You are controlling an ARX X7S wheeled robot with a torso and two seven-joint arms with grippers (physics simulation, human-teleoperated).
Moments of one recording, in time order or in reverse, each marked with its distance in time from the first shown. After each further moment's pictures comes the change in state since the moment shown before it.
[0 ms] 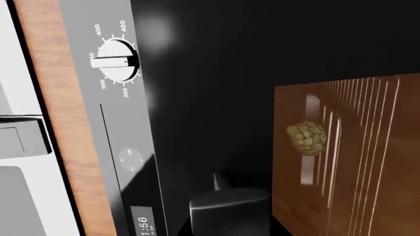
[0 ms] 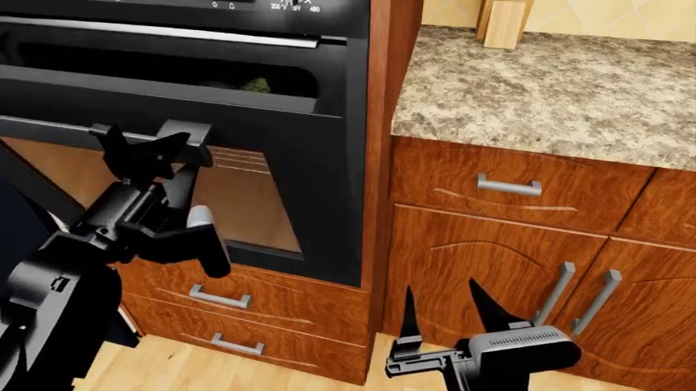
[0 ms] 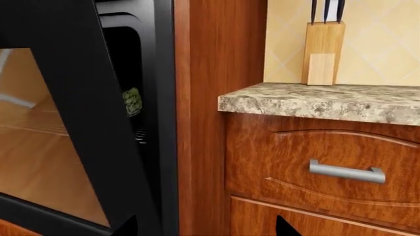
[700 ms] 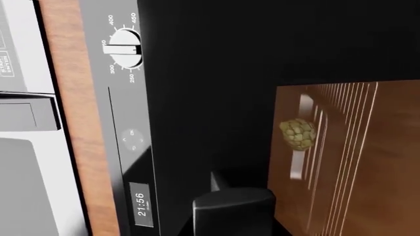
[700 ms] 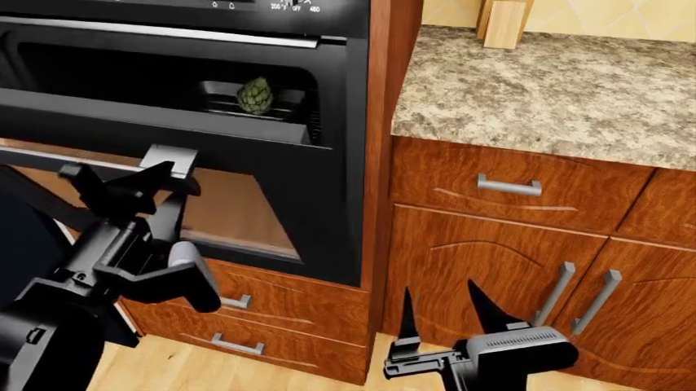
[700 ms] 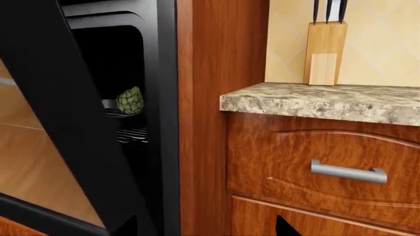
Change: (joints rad) left arm 0.219 -0.067 -0.092 0.164 -0.045 -0.068 -0.087; right arm 0.001 0.003 -0.012 -0.002 -0.004 0.001 0.008
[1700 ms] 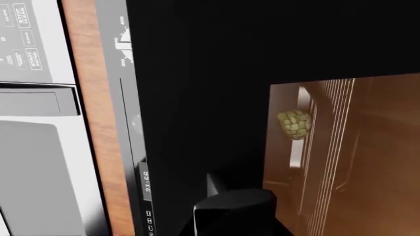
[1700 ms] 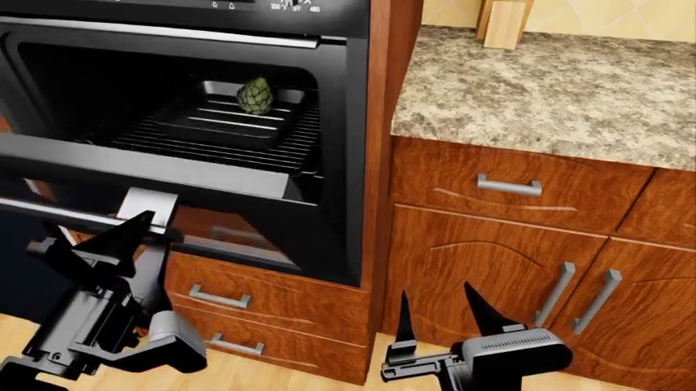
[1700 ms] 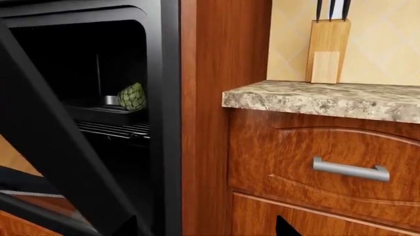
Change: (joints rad) left arm 0.350 -0.070 -0.112 0.136 0.036 -0.034 -0.222; right arm 0.003 0.000 -0.018 0.019 -0.009 -0.010 0.007
